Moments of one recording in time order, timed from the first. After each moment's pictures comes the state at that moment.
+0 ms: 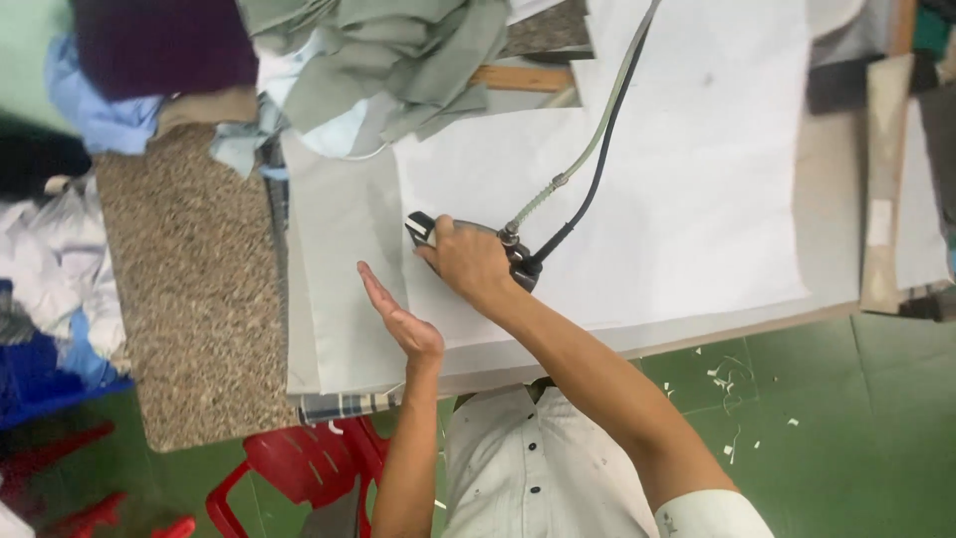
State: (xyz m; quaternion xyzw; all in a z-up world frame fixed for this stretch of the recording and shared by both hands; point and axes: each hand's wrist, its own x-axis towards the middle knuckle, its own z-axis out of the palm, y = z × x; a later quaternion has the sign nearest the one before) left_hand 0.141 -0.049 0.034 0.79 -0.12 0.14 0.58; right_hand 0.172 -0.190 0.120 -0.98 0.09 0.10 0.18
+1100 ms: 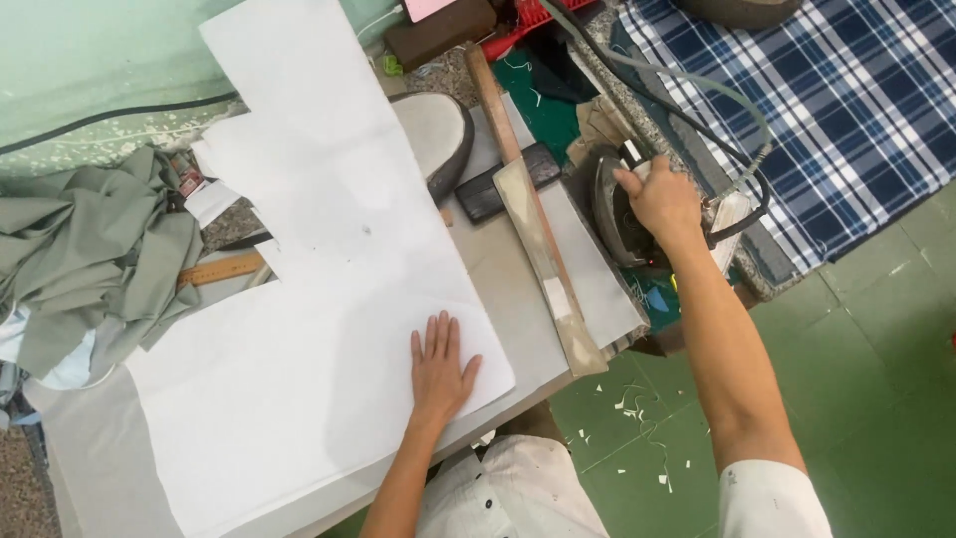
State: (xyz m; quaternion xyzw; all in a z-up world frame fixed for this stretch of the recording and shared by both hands) left_hand -0.028 -0.485 0.027 0.87 -0.45 -0.19 0.05; right_hand -0.136 -0.907 0.108 -0.84 0.52 0.02 0.15
